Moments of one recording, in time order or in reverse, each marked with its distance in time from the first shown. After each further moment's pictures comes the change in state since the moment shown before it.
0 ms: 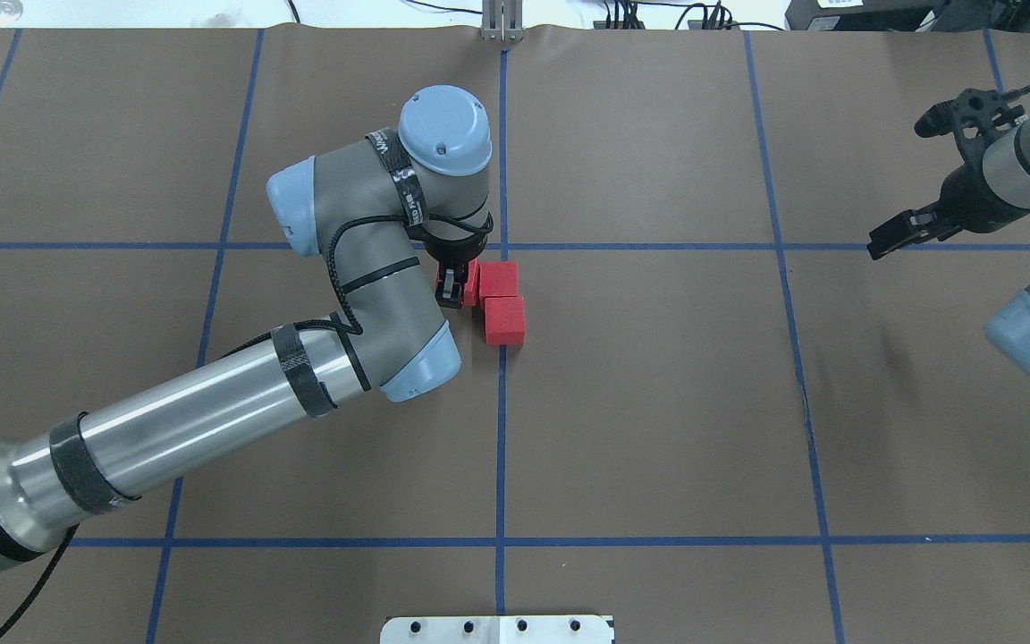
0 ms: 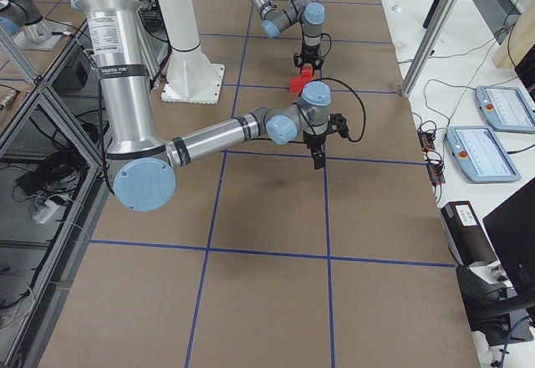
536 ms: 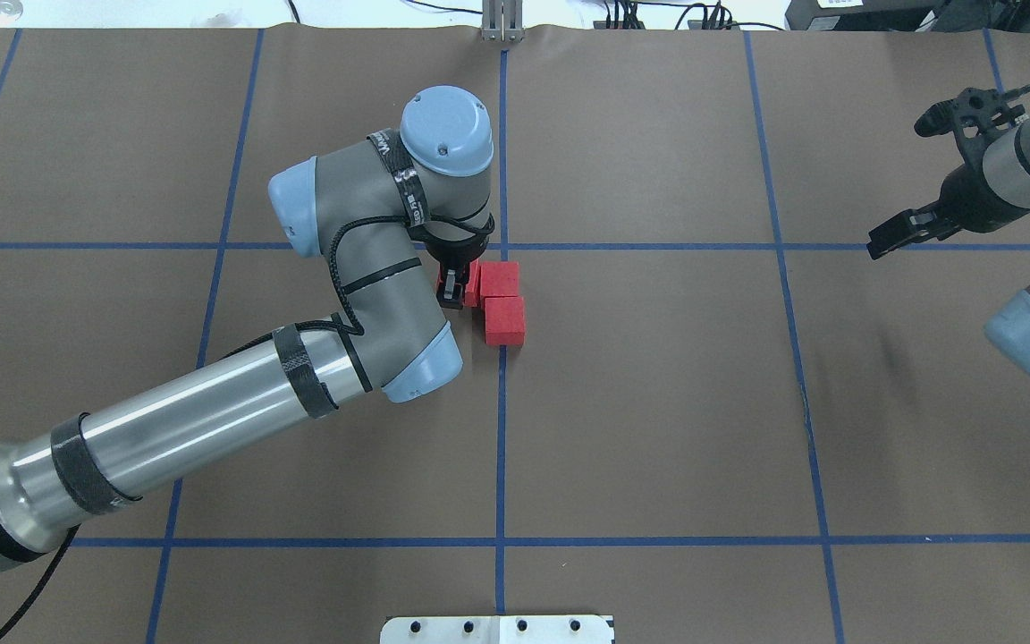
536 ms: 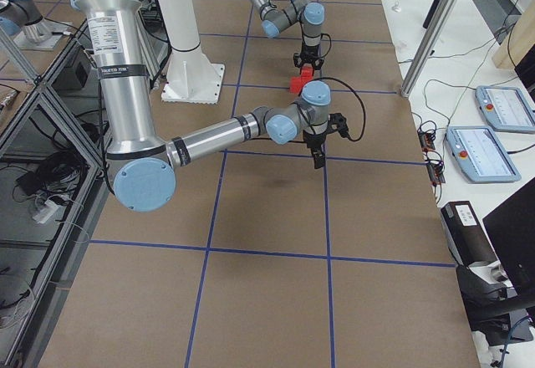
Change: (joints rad) left arm 0.002 -0.001 0.001 0.001 0.000 0.000; right arm 0.000 0.000 0.005 0.000 0.000 0.000
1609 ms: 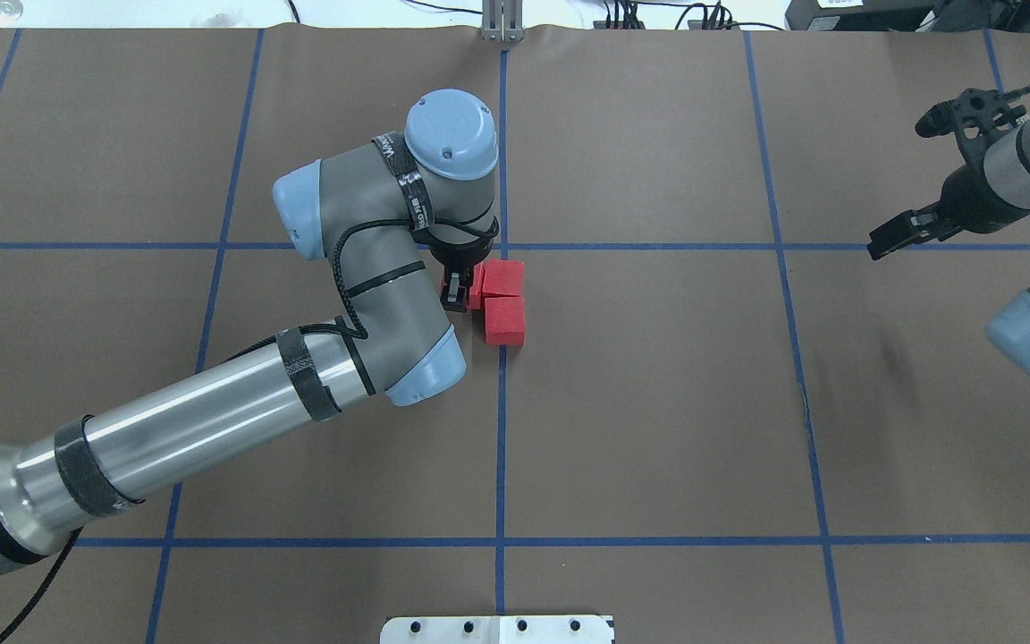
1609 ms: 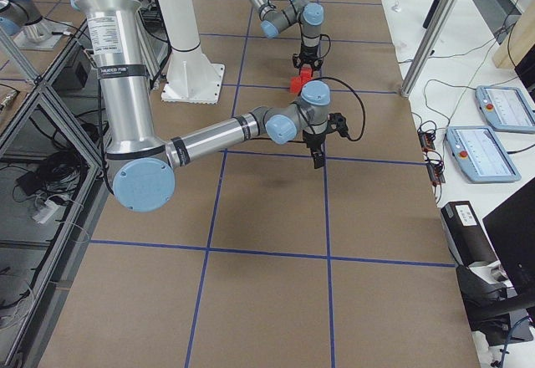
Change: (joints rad) left arm 0.005 -0.005 0.000 -0.001 0.000 0.000; right arm 0.000 -0.003 0.003 0.000 0.001 0.000
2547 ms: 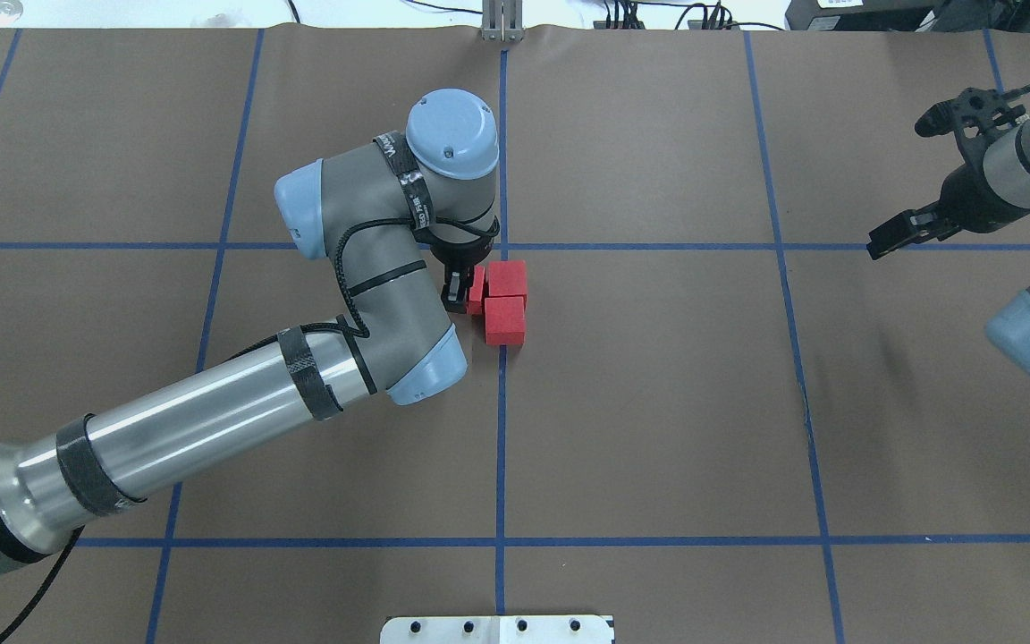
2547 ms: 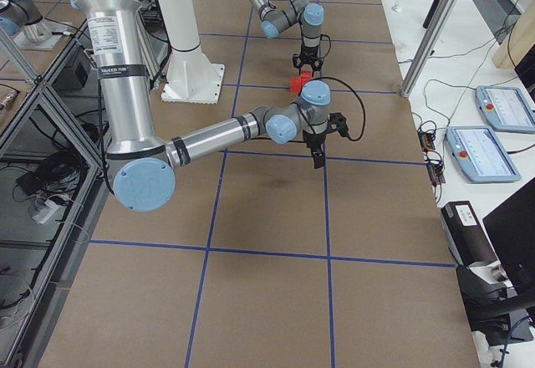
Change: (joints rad) left arm -0.001 -0.003 0.007 -0.002 0.000 0.004; right arm 0.000 0.001 -0.001 0.000 0.000 0.000
